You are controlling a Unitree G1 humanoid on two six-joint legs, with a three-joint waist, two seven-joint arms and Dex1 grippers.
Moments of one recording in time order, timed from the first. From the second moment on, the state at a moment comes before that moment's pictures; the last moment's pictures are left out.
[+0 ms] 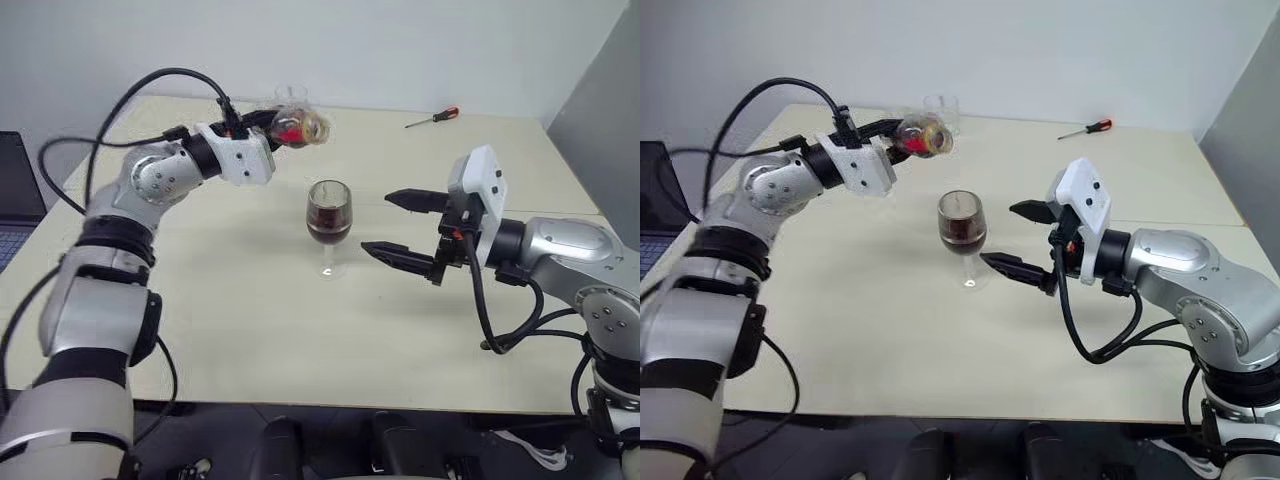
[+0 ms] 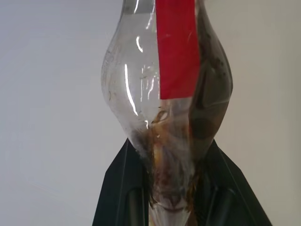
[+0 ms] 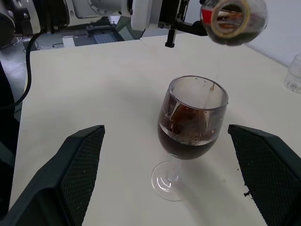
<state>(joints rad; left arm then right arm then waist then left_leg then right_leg) -1.17 0.65 -0.22 1.10 0.27 -0.96 -0.49 -0.61 -0.69 -0.01 -0.60 0.81 0.96 0.58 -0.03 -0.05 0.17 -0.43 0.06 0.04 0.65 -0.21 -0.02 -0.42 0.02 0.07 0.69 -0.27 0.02</state>
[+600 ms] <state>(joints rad) -0.64 0.46 0.19 0.59 -0.16 -0.18 -0.29 -0.62 -0.65 -0.01 -0.50 0.75 0.92 0.58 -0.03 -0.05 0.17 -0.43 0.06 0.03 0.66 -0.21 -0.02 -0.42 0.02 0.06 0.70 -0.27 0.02</state>
